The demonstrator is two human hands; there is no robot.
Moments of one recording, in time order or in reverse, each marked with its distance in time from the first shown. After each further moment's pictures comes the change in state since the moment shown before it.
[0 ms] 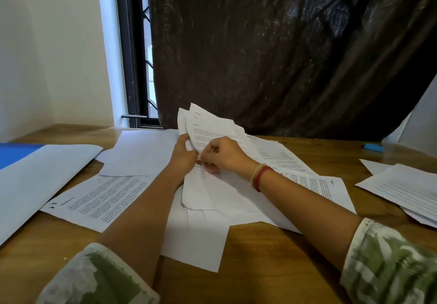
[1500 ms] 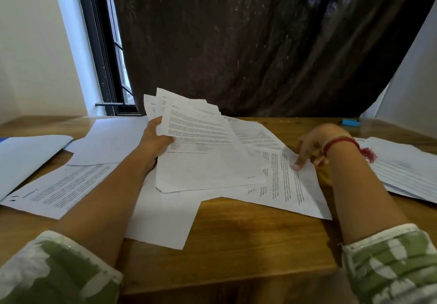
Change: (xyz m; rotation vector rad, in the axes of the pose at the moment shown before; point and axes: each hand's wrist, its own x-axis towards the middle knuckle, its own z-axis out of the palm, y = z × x) left_hand 0.009 -0.006 -0.002 0.007 -0.021 -0.092; right_hand -0.070 0.111 -0.182 -0.559 -0.247 0.914
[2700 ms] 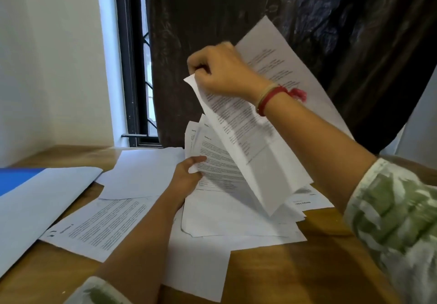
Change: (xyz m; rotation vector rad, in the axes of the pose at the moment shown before) left_hand -0.002 -0.007 -0.001 -0.098 -0.118 0.198; right_hand -0.159 -0.227 -0.083 -0.010 1.010 -1.362
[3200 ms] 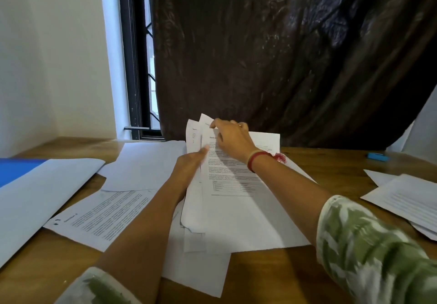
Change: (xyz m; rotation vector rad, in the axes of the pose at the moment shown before) left_hand -0.003 0.015 0.000 -0.144 -0.006 -0.183; right_hand -0.084 0.058 0.156 -0.012 -0.165 0.423
